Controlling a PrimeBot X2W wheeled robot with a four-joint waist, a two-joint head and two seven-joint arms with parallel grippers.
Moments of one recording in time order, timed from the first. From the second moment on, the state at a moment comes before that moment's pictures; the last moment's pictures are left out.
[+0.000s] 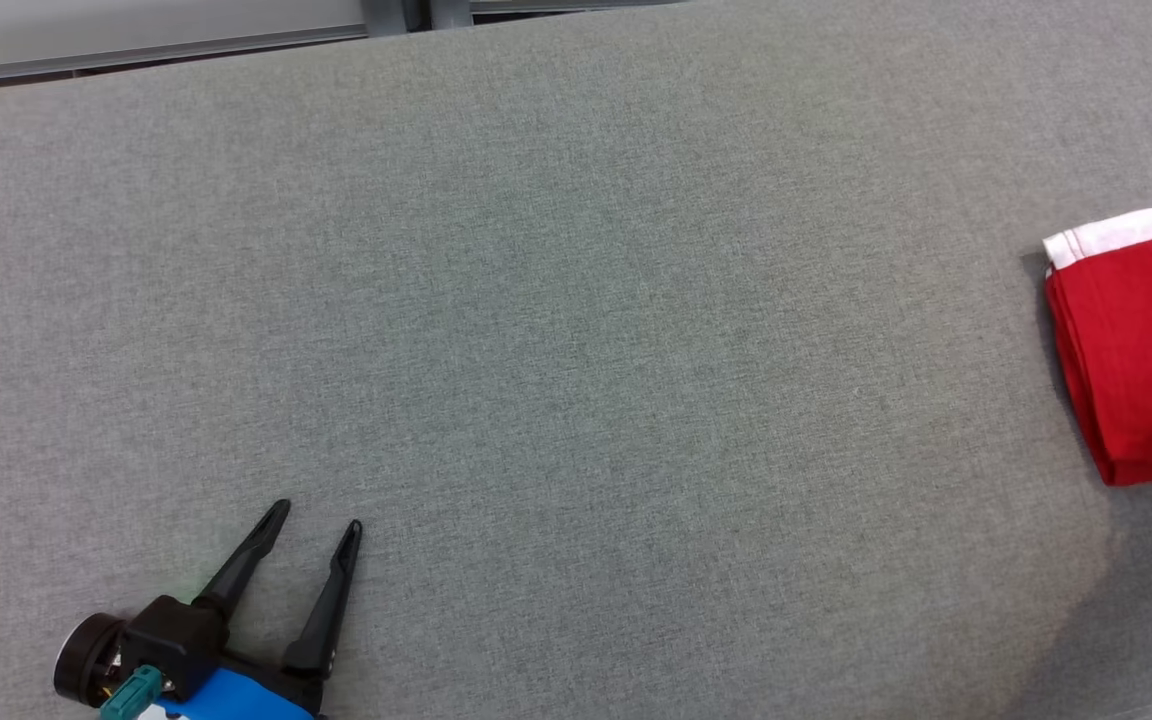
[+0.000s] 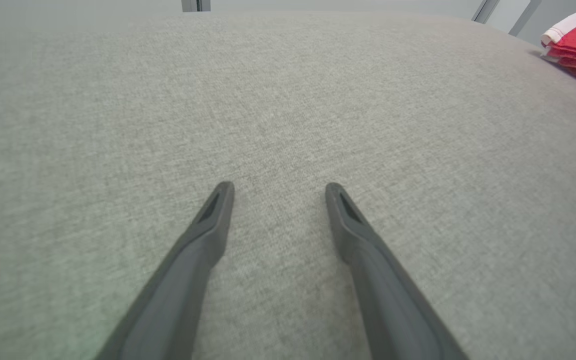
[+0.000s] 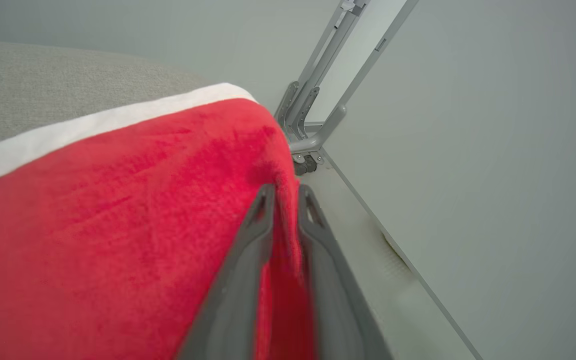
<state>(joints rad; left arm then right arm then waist) -0.06 0.41 -0.38 0.24 -0.40 -0.13 -0.27 -0.69 -0.17 -0.86 0.73 -0.63 0.13 -0.22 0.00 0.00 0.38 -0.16</state>
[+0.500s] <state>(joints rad) -0.06 0.33 -0.28 0.29 -0.38 -0.13 -0.26 -0.76 -0.08 -0.51 0.61 -0.39 0.13 -0.26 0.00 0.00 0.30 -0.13</state>
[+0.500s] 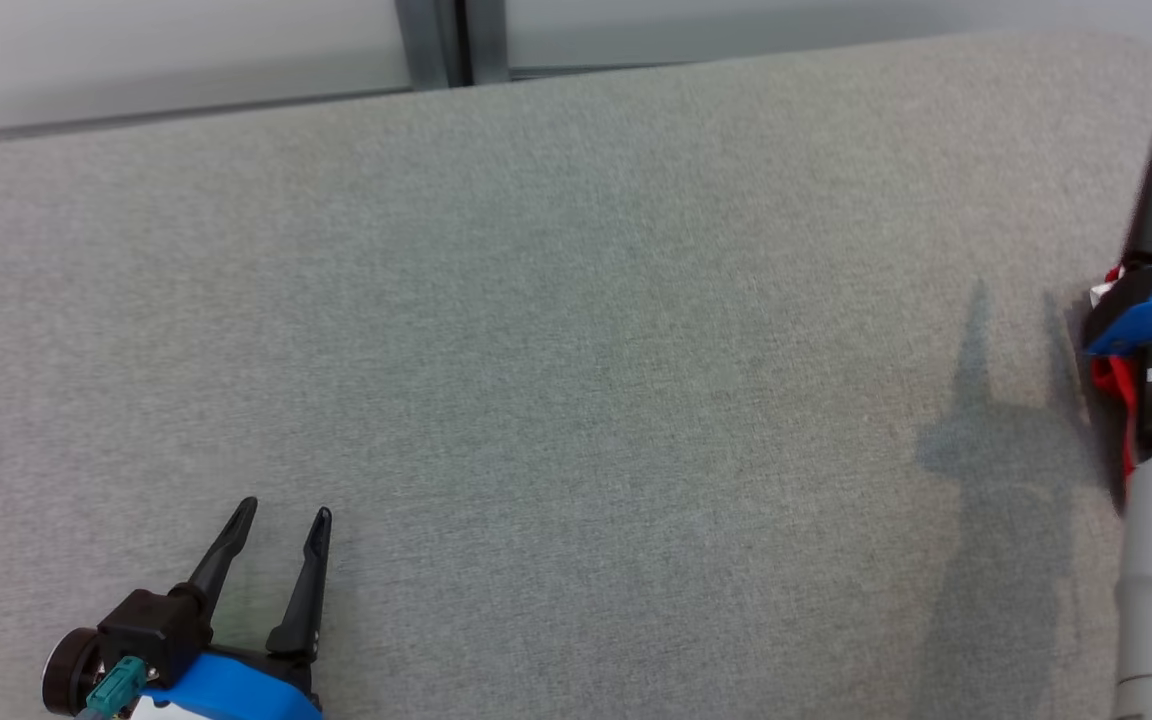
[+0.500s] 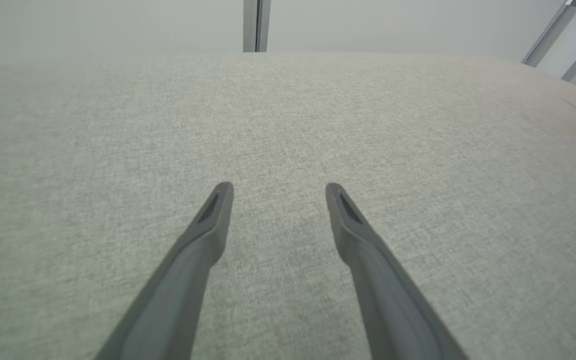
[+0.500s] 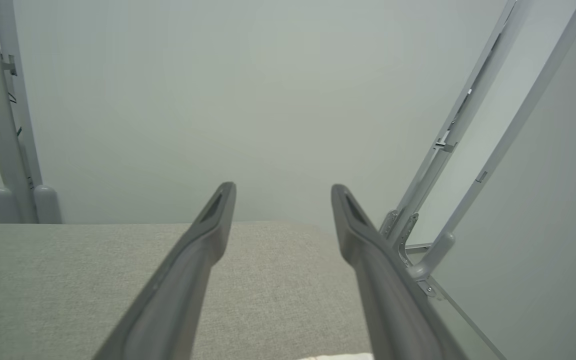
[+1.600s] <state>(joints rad) -0.02 0.11 0.03 0.48 -0.19 -0.13 -0.26 -0.25 -0.05 0.02 0.58 0.14 0.13 -0.26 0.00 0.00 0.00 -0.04</state>
